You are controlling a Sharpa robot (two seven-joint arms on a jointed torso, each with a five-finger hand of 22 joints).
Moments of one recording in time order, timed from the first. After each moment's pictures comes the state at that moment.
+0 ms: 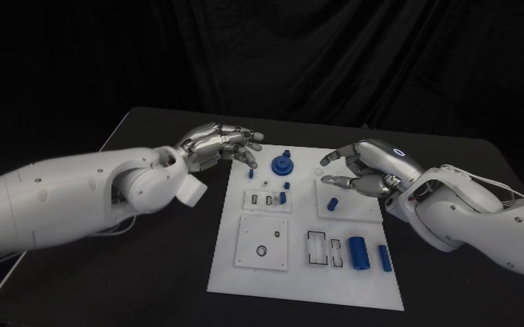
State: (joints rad) left arm 1.40 -0.99 -0.21 1.60 -0.12 -0.01 0.28; left_hand 1.18 0.13 0.46 0.05 0.53 0.70 0.19 0.25 0.07 0.61 0.21 0.67 0.09 0.64 0.16 1.02 0.24 0.12 0.56 0.22 0.79 0.43; right arm 1.35 -0.89 -0.25 1.63 -1.33 -0.60 0.16; right_hand 1.33 -0.03 0.14 0.19 0.14 0.90 0.12 0.13 0.31 1.47 0.03 1.50 1.31 1.47 -0.05 1.48 1.31 0.02 1.47 0.06 1.47 1.31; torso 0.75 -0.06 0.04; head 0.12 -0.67
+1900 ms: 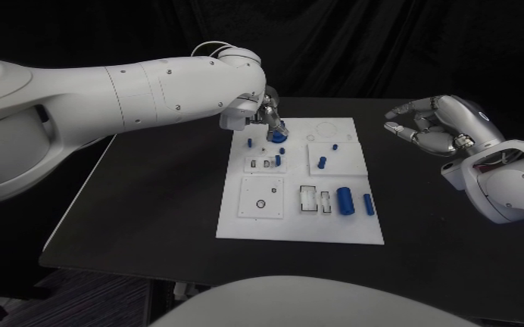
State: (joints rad) left arm 1.46 -0.54 -0.21 1.27 -0.99 0.33 -0.62; left_hand 1.06 0.11 0.11 0.22 0.15 0.94 0.08 0.42 0.45 1.47 0.01 1.57 1.31 1.47 -0.04 1.57 1.31 0.08 1.39 0.06 1.47 1.31; right arm 1.30 -1.03 -0.25 1.61 -1.23 -0.70 0.16; right_hand 1.39 -0.02 0.19 0.21 0.28 0.95 0.11 0.13 0.27 1.46 0.03 1.49 1.31 1.47 -0.05 1.48 1.31 0.02 1.47 0.06 1.46 1.31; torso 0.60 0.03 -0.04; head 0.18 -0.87
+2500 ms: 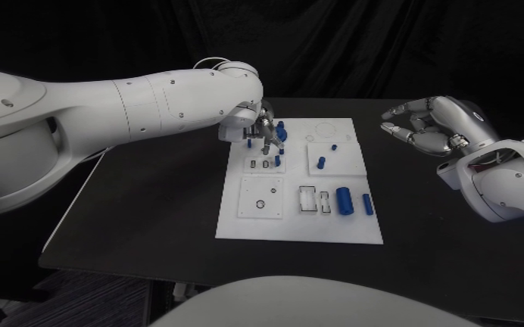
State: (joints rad) left arm 1.41 -0.52 -0.21 1.23 -0.90 0.36 -0.66; left_hand 1.05 0.10 0.11 0.20 0.16 0.93 0.07 0.45 0.56 1.47 0.00 1.57 1.31 1.47 -0.05 1.57 1.31 0.08 1.40 0.06 1.47 1.31; right arm 1.29 -1.02 -0.25 1.60 -1.22 -0.70 0.16; right_hand 1.39 -0.02 0.19 0.22 0.29 0.95 0.11 0.13 0.27 1.46 0.03 1.49 1.31 1.47 -0.05 1.48 1.31 0.02 1.47 0.06 1.46 1.31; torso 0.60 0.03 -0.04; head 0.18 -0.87
